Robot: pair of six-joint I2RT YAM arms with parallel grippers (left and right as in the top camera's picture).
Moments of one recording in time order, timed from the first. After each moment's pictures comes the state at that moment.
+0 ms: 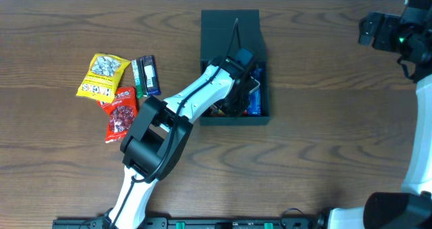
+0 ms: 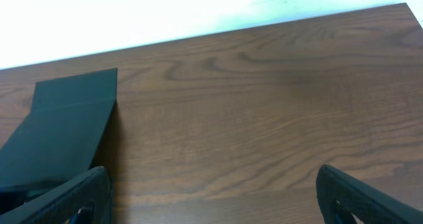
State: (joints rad) left arm -0.66 2.20 1.68 -0.97 0.16 0.12; right arm -0.28 1.59 1.71 -0.86 -0.19 -0.01
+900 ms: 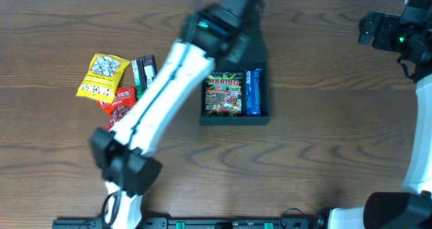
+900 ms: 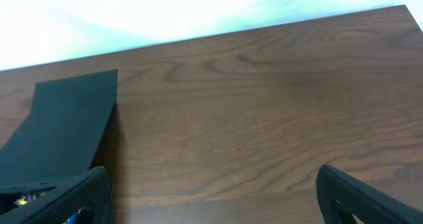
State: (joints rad) left arm -0.56 2.00 2.19 -1.16 -0.26 -0.07; right arm -0.28 1.60 1.71 -0.85 -0.19 -0.01
